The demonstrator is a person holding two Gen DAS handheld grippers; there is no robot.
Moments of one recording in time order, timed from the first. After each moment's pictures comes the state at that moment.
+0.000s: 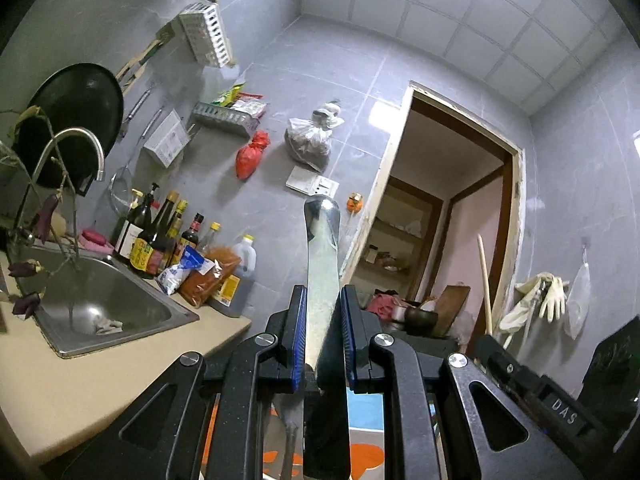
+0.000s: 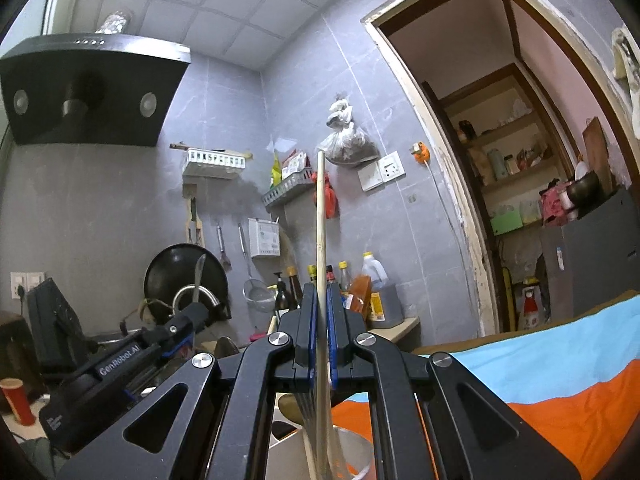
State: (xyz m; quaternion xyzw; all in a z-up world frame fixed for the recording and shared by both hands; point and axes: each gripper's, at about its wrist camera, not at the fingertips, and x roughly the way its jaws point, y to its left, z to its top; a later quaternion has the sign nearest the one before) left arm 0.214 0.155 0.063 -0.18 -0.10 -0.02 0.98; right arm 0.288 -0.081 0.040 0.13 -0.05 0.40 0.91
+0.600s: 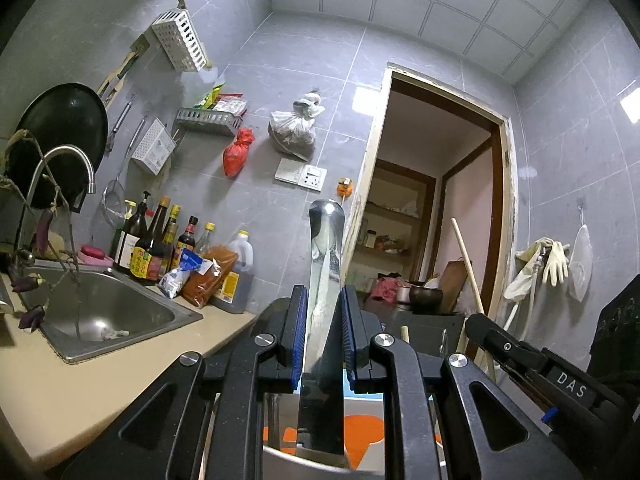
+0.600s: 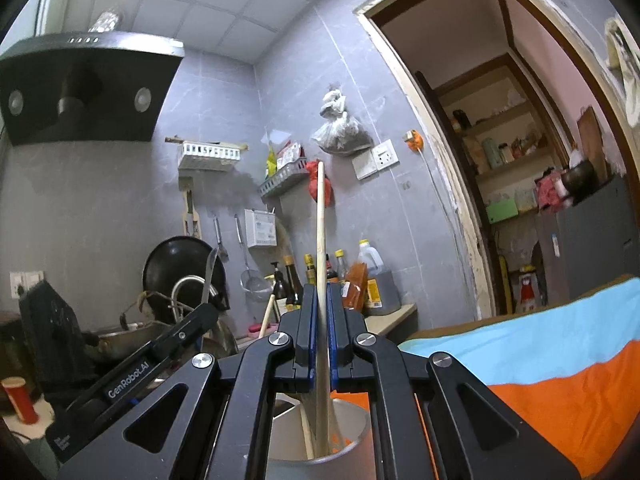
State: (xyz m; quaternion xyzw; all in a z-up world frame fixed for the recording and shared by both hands) left arm 0.216 0.133 0.048 -0.13 -0.09 -0.02 0.99; right arm 0.293 -0.088 0.027 0.15 -0.01 0.40 0.90
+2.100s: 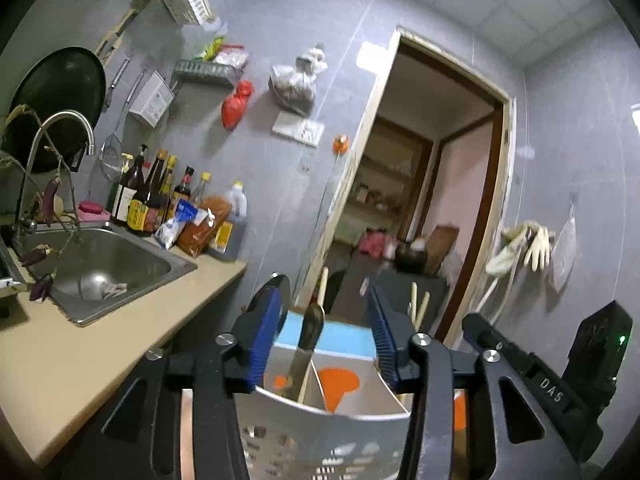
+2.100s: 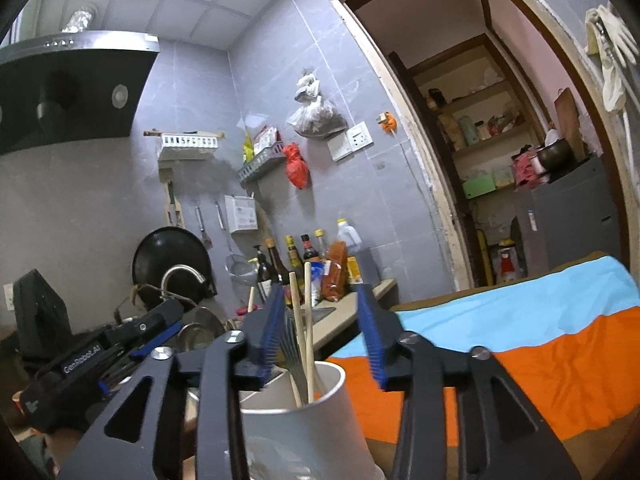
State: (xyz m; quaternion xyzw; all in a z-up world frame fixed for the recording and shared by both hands) left arm 0.187 0.129 0.064 -0.16 0.02 -0.05 0.99; right arm 0.265 -0.106 0.036 0.14 0.04 0.35 0.92
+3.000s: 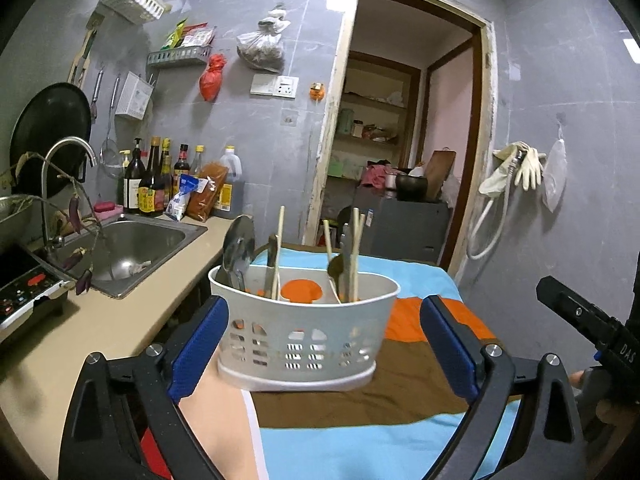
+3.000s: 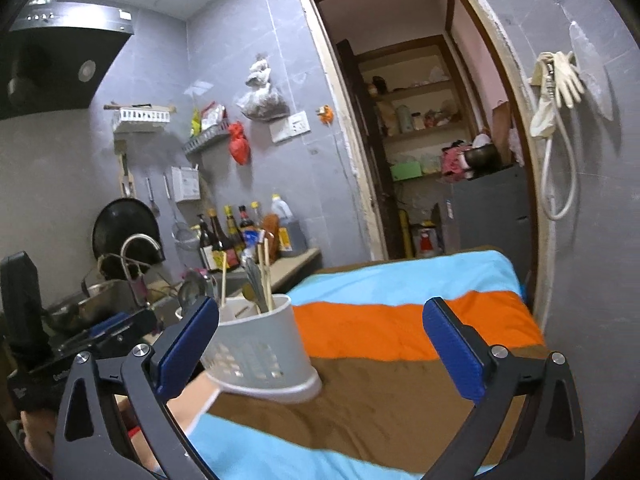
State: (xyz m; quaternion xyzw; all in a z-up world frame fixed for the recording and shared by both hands) left arm 0.124 0.065 0.071 -0.07 0.13 -0.04 0.99; right arm 0.152 -0.177 0.066 0.08 0.11 0.22 0.96
